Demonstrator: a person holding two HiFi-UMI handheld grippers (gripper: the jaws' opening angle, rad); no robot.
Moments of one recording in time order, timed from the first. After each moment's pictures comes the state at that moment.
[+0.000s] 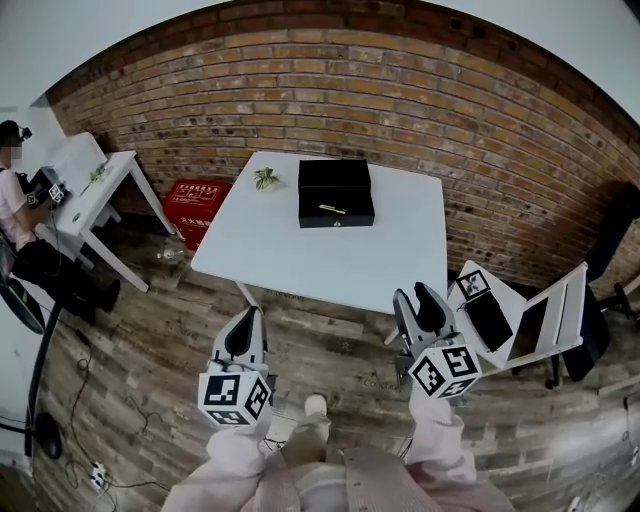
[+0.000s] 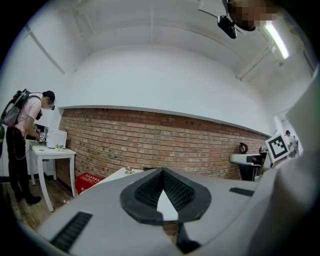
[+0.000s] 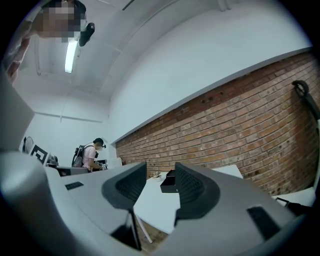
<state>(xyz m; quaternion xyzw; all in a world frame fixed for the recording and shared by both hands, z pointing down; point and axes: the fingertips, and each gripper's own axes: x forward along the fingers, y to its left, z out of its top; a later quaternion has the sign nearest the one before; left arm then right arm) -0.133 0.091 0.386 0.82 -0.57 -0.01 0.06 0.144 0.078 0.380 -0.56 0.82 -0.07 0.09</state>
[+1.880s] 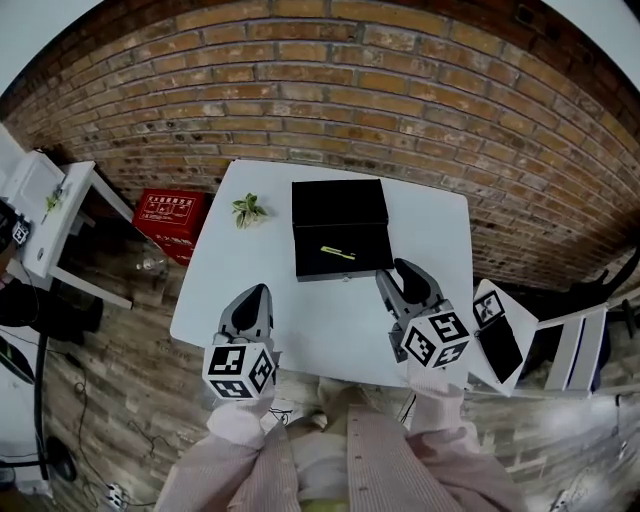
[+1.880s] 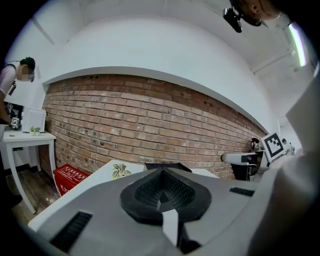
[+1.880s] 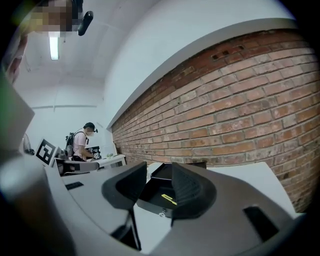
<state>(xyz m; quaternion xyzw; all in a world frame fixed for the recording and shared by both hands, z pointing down) -0.122 -0.211 0.447 0.83 -0.53 0.04 0.14 0.111 -0.220 0.438 -0.53 0.84 -0.12 0.00</state>
